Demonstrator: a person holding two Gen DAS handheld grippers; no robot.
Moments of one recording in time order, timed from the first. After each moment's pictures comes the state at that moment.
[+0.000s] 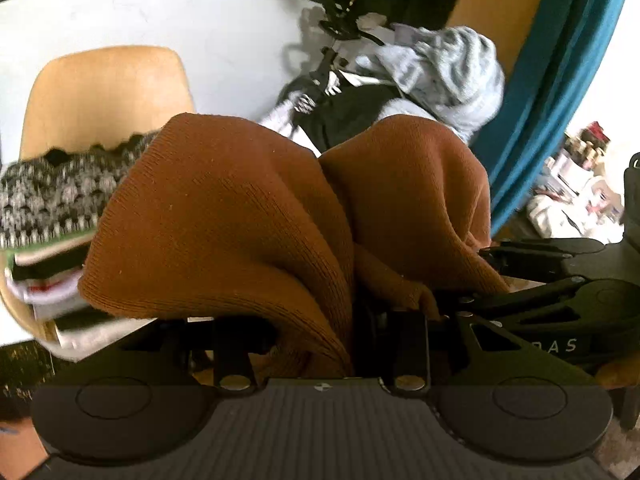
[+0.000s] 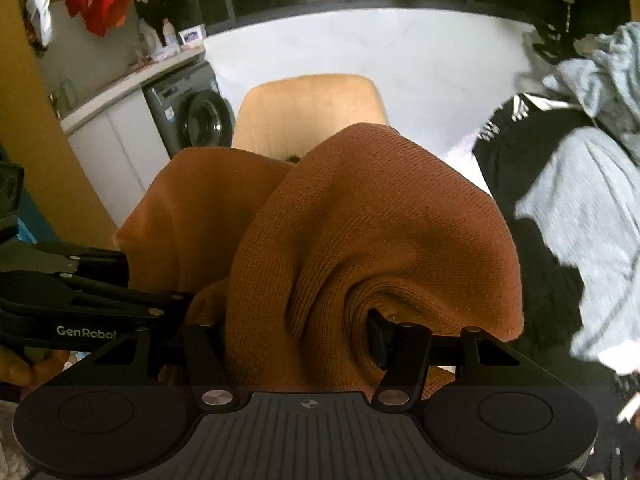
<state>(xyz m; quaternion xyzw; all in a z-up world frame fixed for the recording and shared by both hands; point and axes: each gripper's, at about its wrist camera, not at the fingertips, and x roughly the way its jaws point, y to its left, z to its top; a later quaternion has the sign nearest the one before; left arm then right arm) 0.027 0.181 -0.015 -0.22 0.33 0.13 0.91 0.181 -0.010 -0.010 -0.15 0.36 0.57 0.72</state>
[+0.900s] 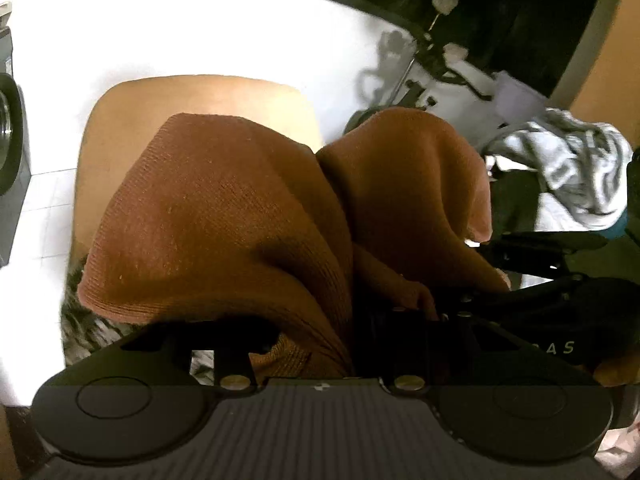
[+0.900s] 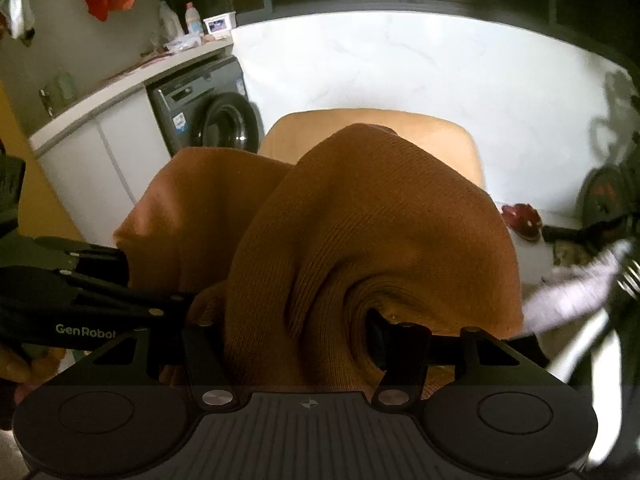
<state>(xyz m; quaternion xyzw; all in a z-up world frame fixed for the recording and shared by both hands) 0.075 0.522 -0.040 -0.24 0.34 0.17 0.89 0.222 0.384 -0.035 -0.18 0.35 0.60 0.69</state>
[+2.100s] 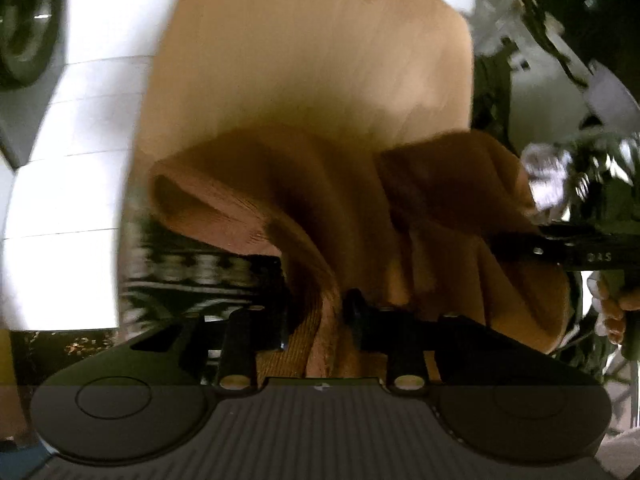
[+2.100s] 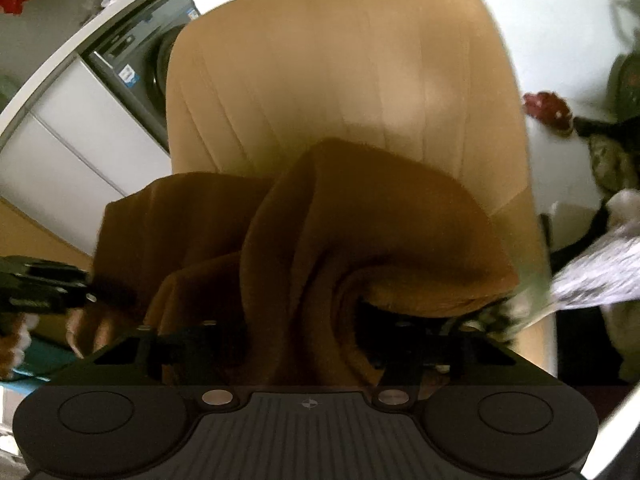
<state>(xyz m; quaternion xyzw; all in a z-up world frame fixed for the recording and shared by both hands) 0.052 0.661 -0.137 -0.35 0.42 0.22 0.81 0.339 0.513 -0.152 -0.20 0.50 0.56 0.63</state>
